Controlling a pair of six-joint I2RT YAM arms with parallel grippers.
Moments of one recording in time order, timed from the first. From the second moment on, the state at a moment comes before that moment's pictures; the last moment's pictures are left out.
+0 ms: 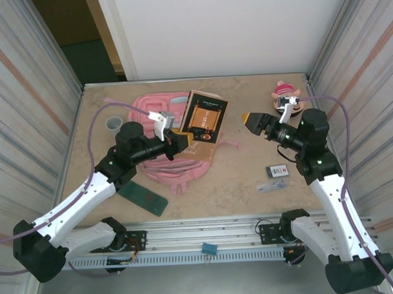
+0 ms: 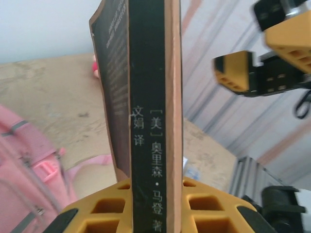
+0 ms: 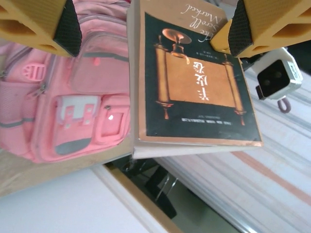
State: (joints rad) left arm -0.63 1.04 0.86 0.02 0.48 -0.35; right arm 0.20 0.85 0.91 -0.23 -0.64 0.73
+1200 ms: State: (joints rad) left arm -0.61 1.19 0.97 0.41 0.74 -0.71; right arm 0.48 0.88 0.82 0.12 -0.80 0.70
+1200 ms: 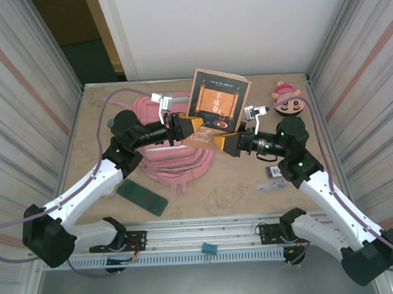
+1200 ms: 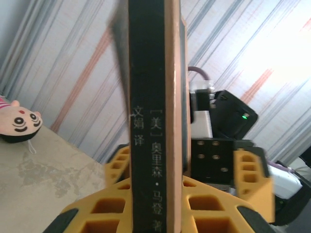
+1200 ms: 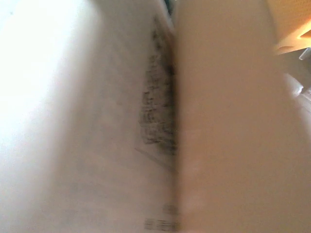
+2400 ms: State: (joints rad) left arm -0.65 1.00 1.09 -0.59 0.51 0.43; right arm 0.60 0.99 1.13 -0.99 -0.33 -0.63
